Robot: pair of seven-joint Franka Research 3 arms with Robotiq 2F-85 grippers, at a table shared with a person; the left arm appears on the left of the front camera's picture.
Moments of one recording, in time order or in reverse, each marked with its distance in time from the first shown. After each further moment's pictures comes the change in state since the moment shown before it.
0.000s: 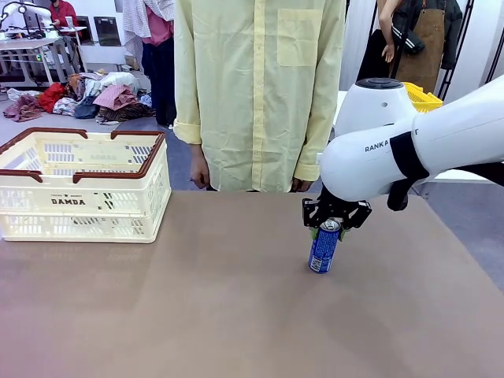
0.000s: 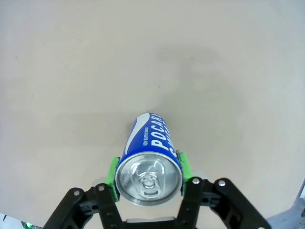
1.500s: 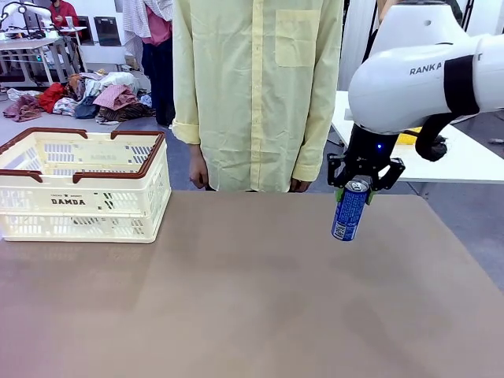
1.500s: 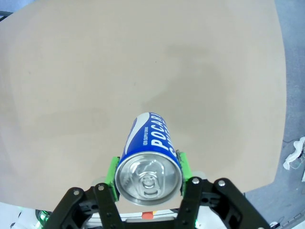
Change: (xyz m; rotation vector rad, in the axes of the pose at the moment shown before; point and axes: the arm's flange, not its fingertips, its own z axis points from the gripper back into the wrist) left arm 0.000 0.000 0.000 0.000 0.000 0.000; right arm 0.013 -0.027 0.104 -0.024 -0.008 -0.086
